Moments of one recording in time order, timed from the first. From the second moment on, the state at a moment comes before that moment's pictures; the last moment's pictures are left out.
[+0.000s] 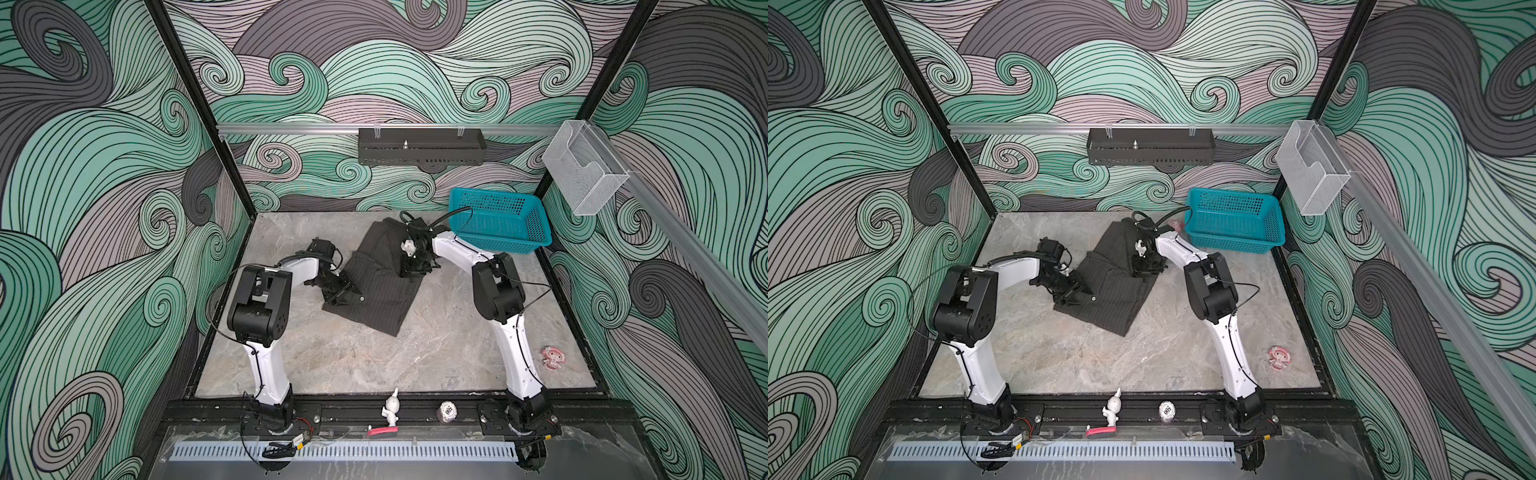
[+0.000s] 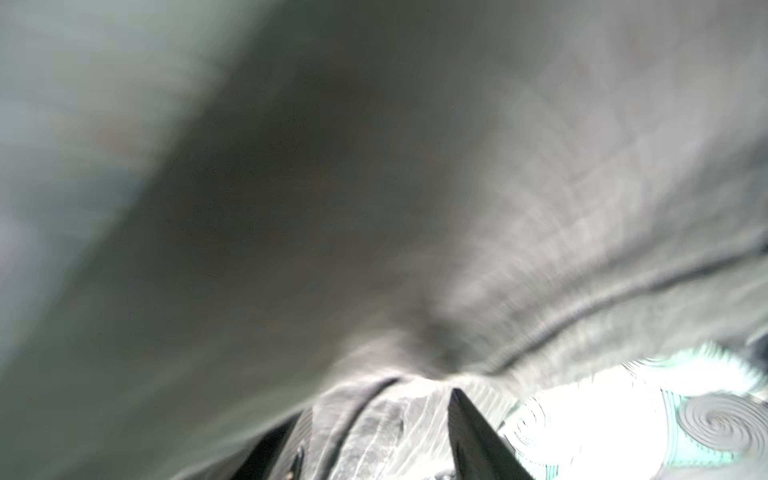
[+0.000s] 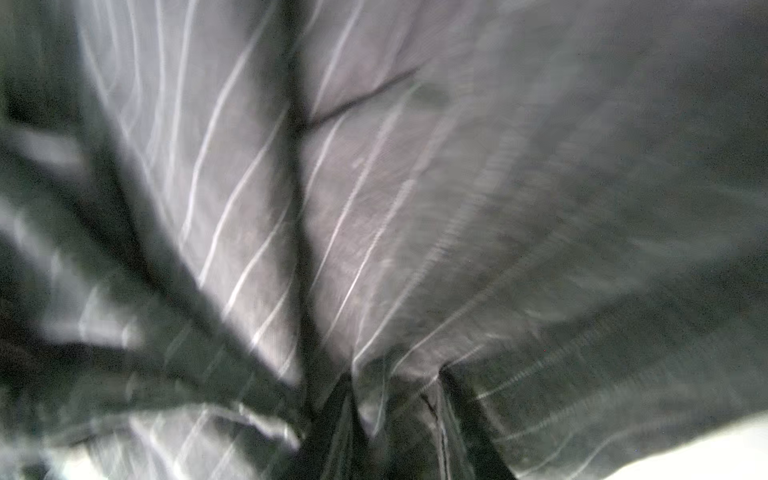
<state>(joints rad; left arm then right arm) -0.16 1.91 1.20 -0.71 0.52 -0.64 0.49 2.29 1.82 -0.90 -0.31 0.29</state>
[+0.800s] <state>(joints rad) -0.08 1.38 1.00 -0.92 0.49 -0.52 0.68 1.83 1.21 -0.55 -0.37 0.64</state>
